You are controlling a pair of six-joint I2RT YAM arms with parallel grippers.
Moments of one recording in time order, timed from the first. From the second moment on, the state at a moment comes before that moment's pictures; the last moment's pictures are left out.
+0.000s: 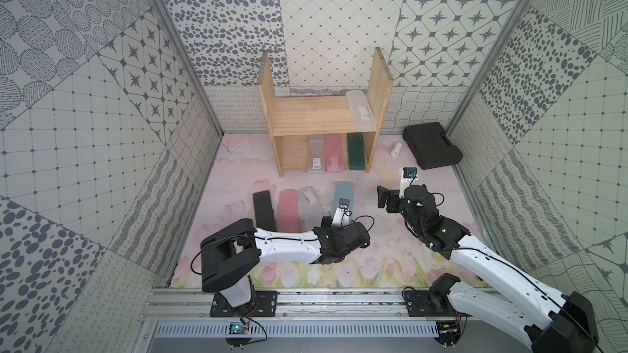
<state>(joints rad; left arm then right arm) -1.18 1.70 0.94 -0.18 -0.77 -0.74 0.62 0.93 0.65 -0.19 0.41 0.35</state>
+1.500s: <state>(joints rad) -1.18 1.81 0.86 -0.32 -0.96 -1.27 0.59 0.92 0.65 -0.19 0.37 0.37</state>
